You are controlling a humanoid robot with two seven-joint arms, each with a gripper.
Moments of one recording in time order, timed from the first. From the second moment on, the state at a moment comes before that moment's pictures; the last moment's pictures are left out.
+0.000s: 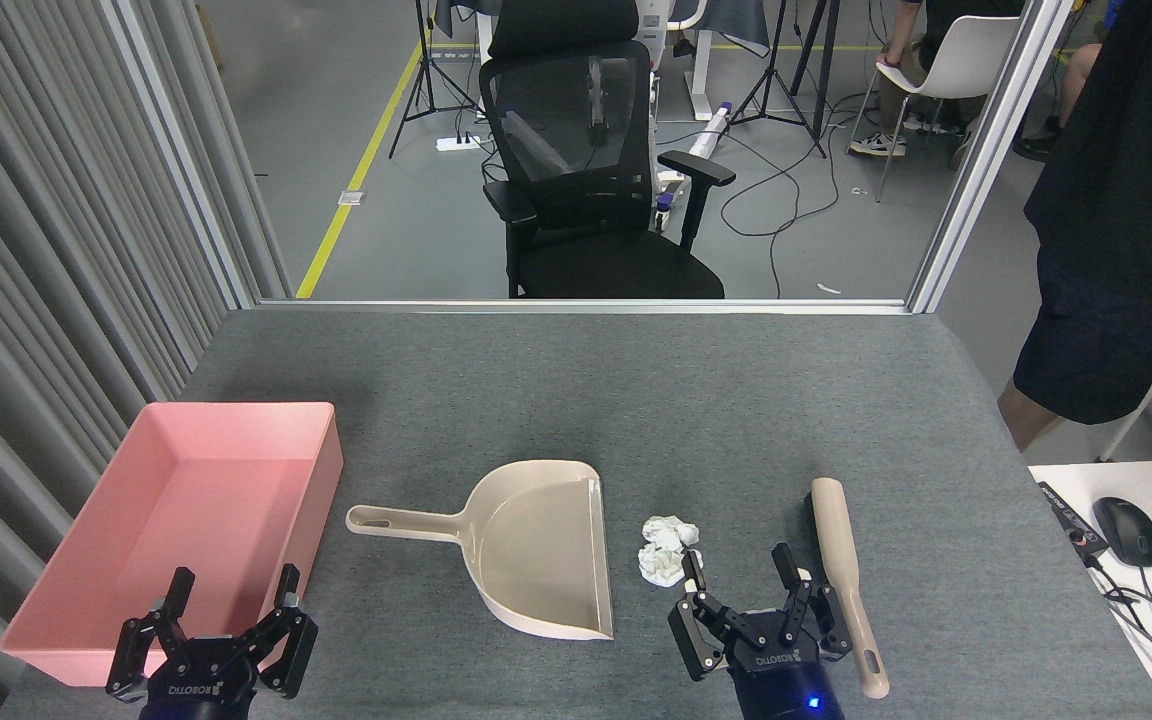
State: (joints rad) left arm 0.16 -0.05 0.26 -1.72 -1.48 -0.28 0.16; right arm 0.08 0.10 0.13 -1.57 1.44 -0.09 -0.16
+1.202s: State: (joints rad) left arm 0.12 -0.07 0.03 -1.72 -0.66 -0.22 0.02; right arm 0.35 0.00 -0.15 -1.76 1.44 -0.09 -0.18
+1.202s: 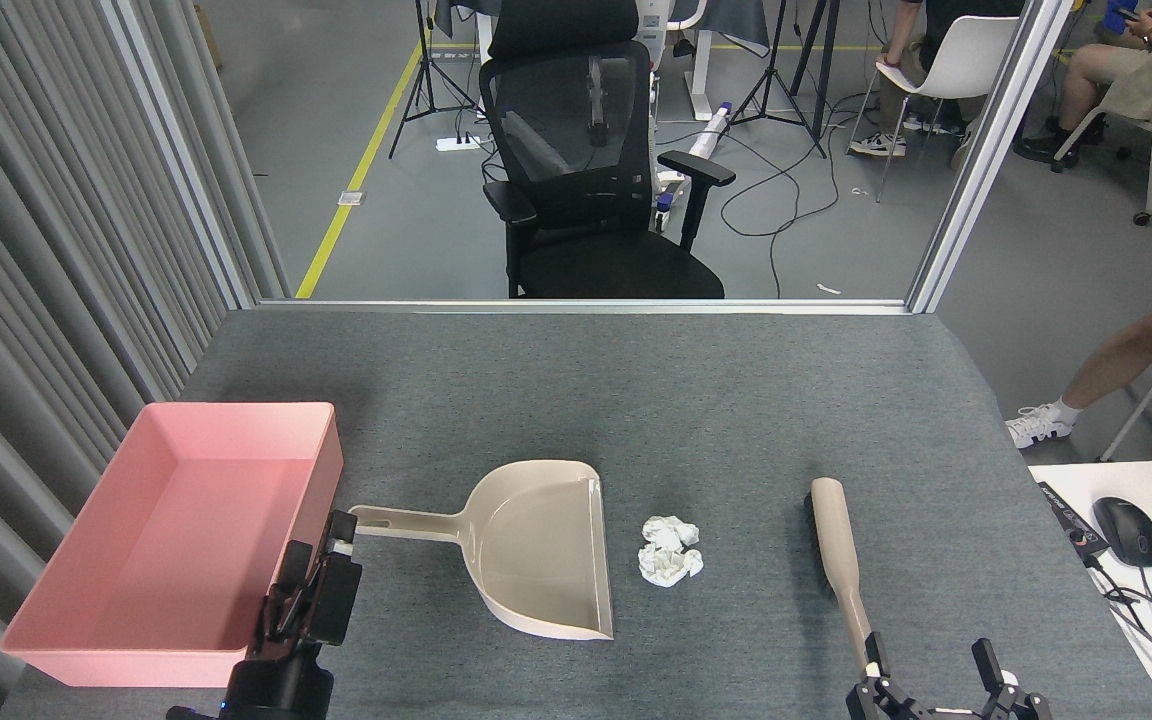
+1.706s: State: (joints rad) left arm 0.12 -0.07 -0.06 -1.66 -0.60 -0.18 0.03; right arm 0.39 0.01 -0.25 -1.70 1.44 -0.13 -0.19
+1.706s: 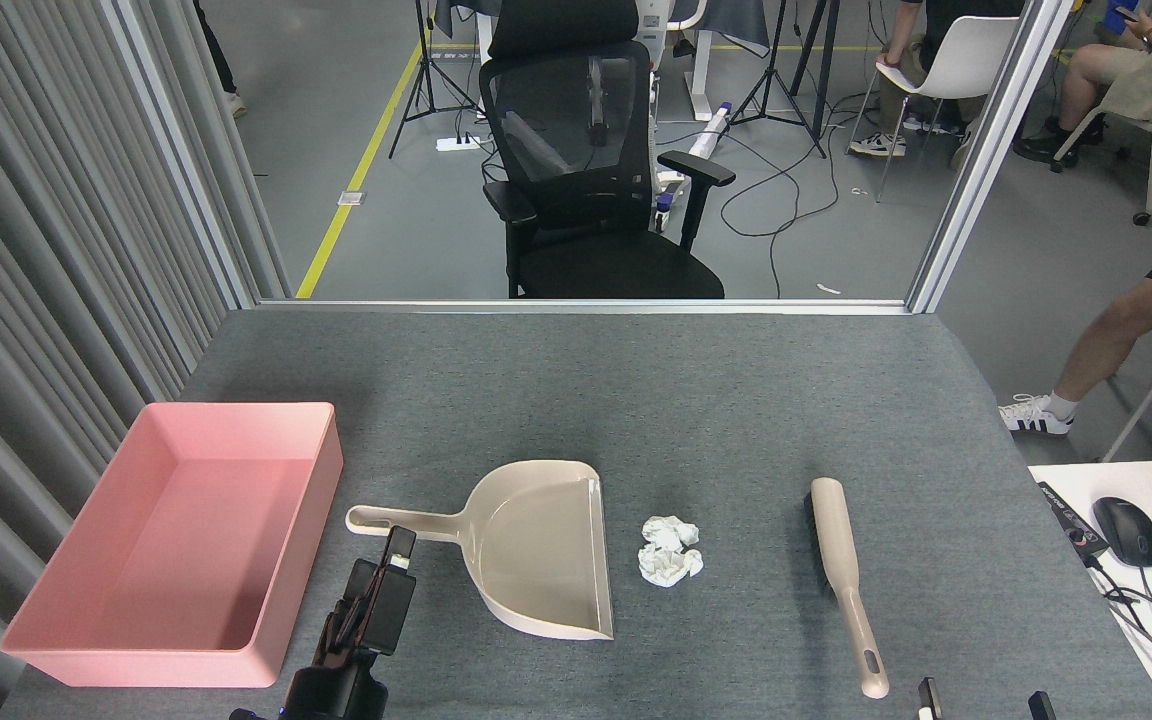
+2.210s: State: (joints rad) left arm 0.12 -0.07 -0.07 -1.60 -0.60 -0.19 0.03; right arm 0.30 0.00 -0.21 -1.61 1.44 -0.13 -0.19
